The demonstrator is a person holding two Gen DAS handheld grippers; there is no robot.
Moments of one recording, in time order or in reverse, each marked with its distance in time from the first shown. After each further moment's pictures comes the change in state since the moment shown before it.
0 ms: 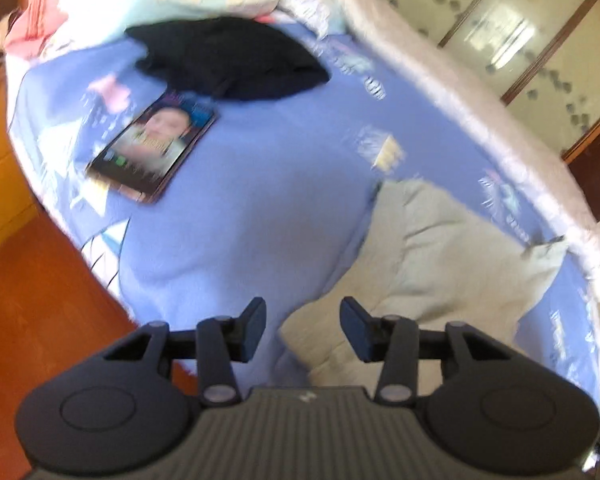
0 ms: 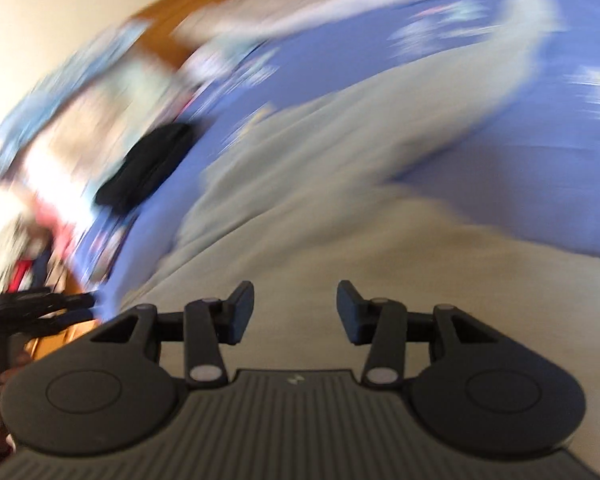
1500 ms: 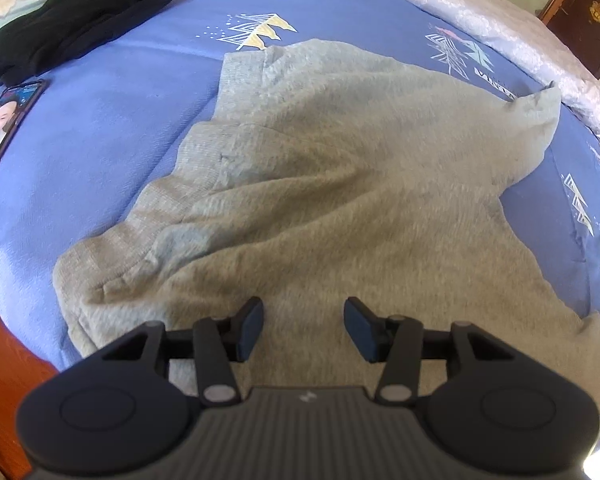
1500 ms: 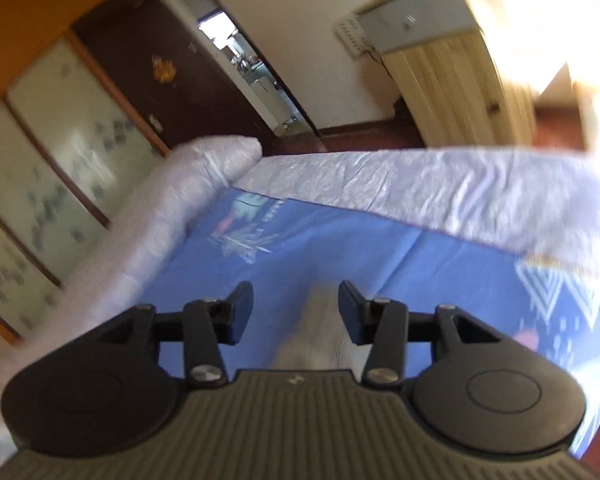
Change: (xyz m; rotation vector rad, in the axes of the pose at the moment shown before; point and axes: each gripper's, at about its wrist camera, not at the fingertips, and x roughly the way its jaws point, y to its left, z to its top) left arm 0.102 -0.142 -0.064 0.286 0.248 0.084; right arm -0.204 -0.233 0.050 0.619 -0.733 -0.674
